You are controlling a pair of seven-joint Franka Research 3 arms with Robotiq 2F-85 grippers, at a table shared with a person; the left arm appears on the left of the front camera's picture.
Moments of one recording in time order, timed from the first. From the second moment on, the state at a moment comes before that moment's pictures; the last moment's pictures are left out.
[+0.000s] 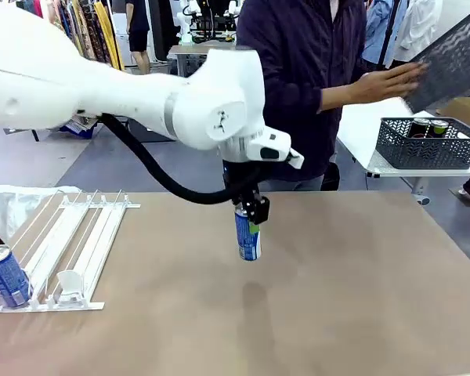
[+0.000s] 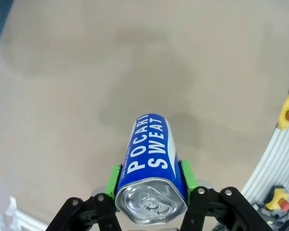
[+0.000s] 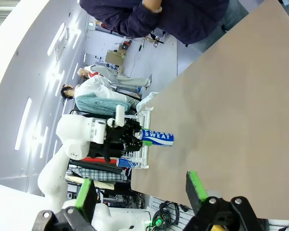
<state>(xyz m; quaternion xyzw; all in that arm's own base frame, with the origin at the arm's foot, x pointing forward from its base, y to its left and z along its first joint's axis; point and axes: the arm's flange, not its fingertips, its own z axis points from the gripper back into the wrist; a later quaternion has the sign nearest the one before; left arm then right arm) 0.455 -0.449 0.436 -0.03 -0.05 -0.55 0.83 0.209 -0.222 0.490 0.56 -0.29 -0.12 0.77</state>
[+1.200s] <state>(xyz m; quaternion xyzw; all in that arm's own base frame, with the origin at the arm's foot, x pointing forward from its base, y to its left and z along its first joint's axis) 0.468 -0.449 0.424 -0.03 -0.04 -0.56 0.83 0.209 -0.222 0.490 0.56 -0.29 -0.12 0.77</state>
